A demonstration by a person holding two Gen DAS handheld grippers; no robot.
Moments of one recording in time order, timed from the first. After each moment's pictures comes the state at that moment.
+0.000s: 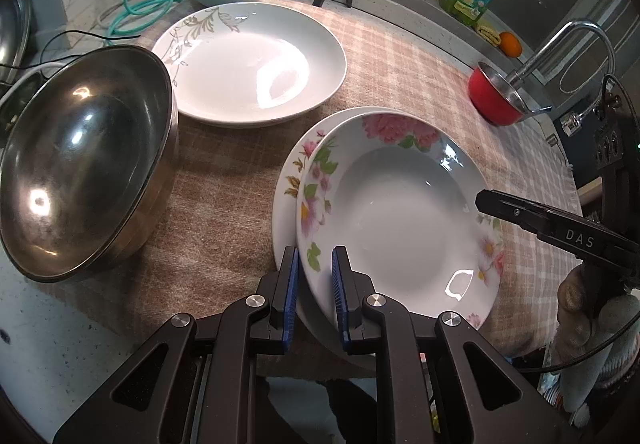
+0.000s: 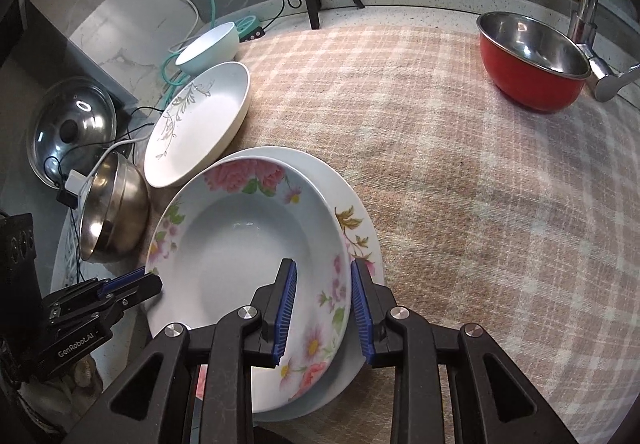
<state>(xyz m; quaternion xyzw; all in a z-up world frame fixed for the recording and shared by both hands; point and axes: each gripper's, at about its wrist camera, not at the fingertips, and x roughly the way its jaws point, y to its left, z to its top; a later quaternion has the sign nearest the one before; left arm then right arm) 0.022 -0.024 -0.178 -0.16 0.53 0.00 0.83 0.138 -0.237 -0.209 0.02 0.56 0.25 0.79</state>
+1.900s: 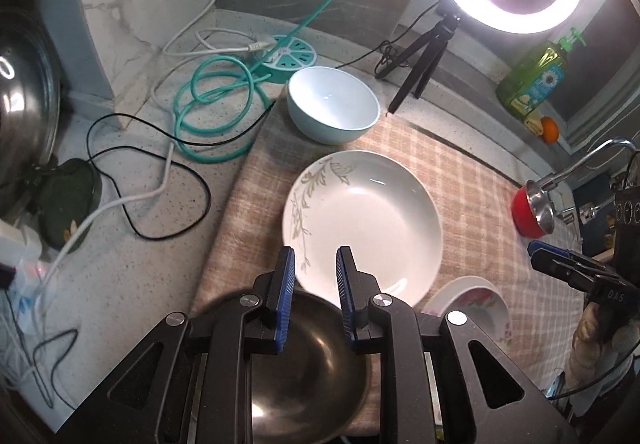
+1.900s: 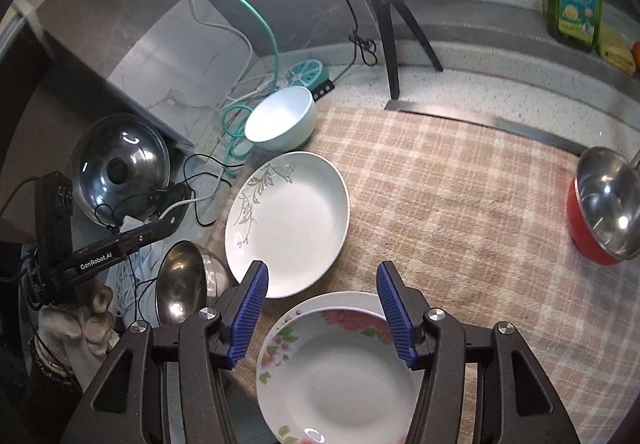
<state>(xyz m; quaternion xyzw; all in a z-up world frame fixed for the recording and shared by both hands) 0.118 0.122 -0.104 -0.17 0.52 0.04 0.83 0.217 -0.161 -0.138 0.06 0.56 0.32 0.76</state>
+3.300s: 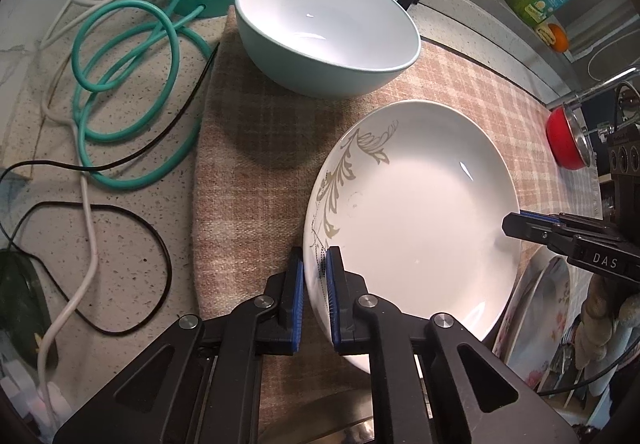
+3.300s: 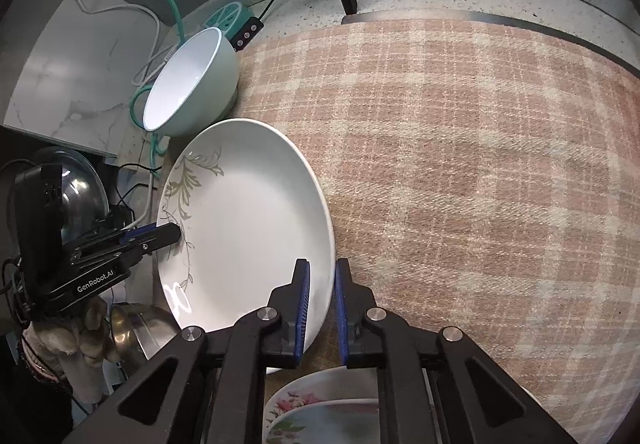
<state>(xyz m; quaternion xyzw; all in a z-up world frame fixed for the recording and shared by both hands) 0.204 0.131 -0.195 -0.09 0.63 -0.08 0.76 0.259 -0.096 -0.239 0.10 0.66 0.22 0.72</state>
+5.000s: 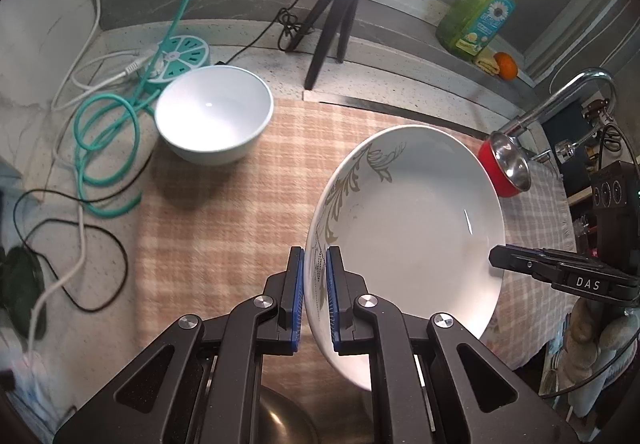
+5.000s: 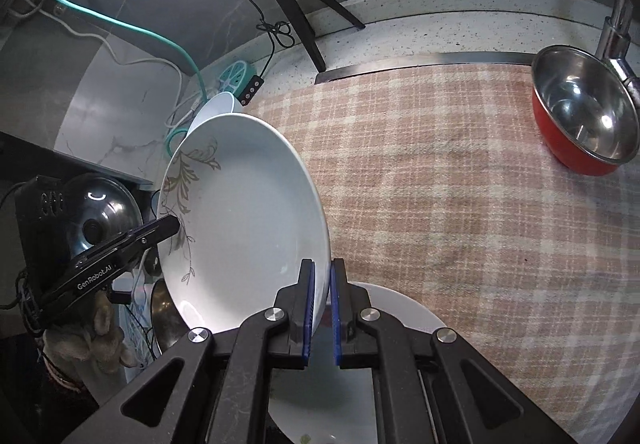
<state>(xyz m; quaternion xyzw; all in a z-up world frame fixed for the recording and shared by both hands) 0.179 0.052 -0.118 -0.10 0.56 -0.08 0.82 0.226 -0.191 -0.167 0.15 0.61 0.22 0.74</state>
